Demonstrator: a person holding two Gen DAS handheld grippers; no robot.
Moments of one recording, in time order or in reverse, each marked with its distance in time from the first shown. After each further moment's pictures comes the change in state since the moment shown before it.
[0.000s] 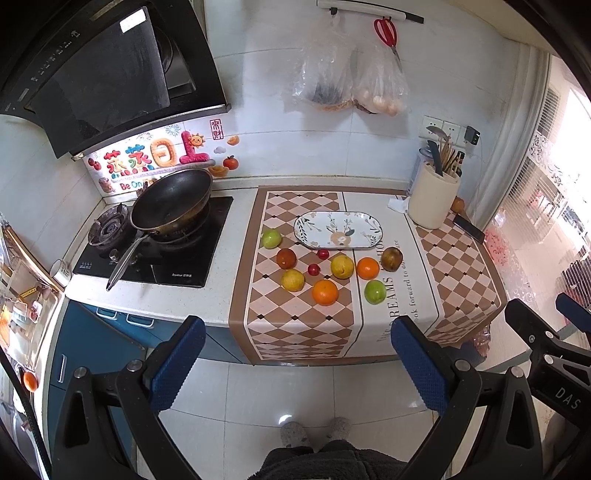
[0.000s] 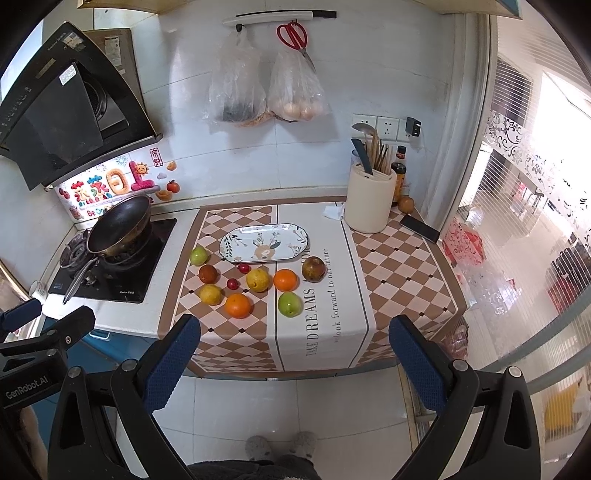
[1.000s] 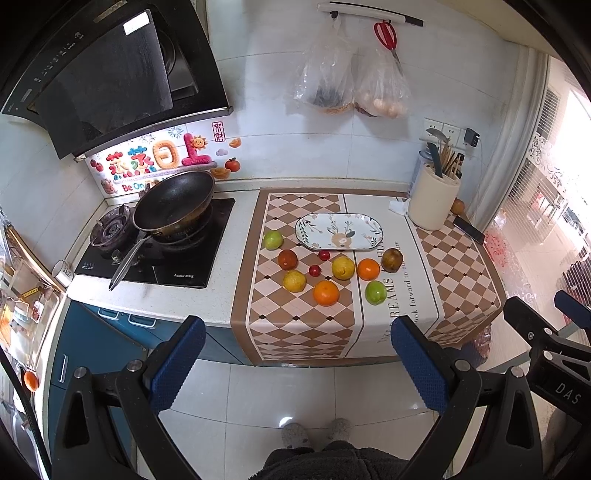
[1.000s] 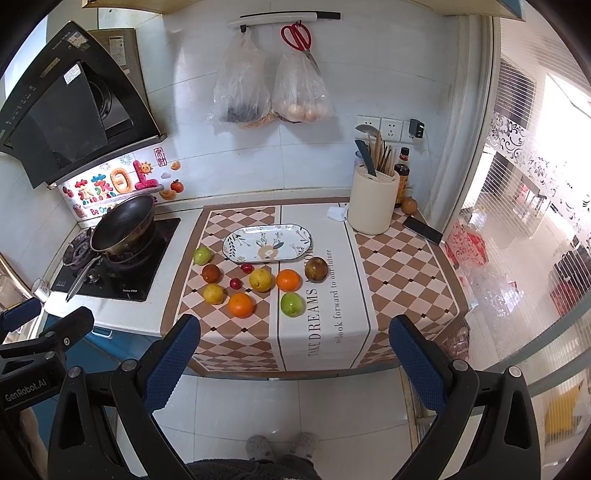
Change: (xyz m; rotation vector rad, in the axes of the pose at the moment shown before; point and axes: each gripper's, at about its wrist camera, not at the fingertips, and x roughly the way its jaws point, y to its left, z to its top) left arm -0.003 0.006 0.001 -0.006 -0.005 -0.003; right arm -0.003 0.002 0.003 -0.008 -0.003 0.012
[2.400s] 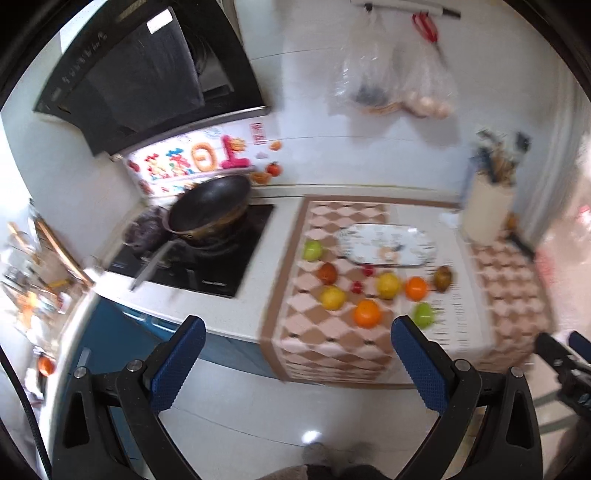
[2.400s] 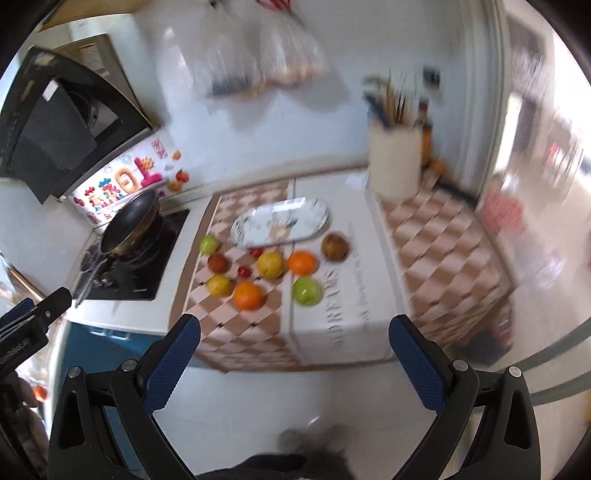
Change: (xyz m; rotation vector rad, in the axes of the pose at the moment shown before) left arm 0.073 -0.019 -0.002 -0.033 -0.057 0.249; right arm 0.118 -0.055 -0.013 0.114 0.111 0.187
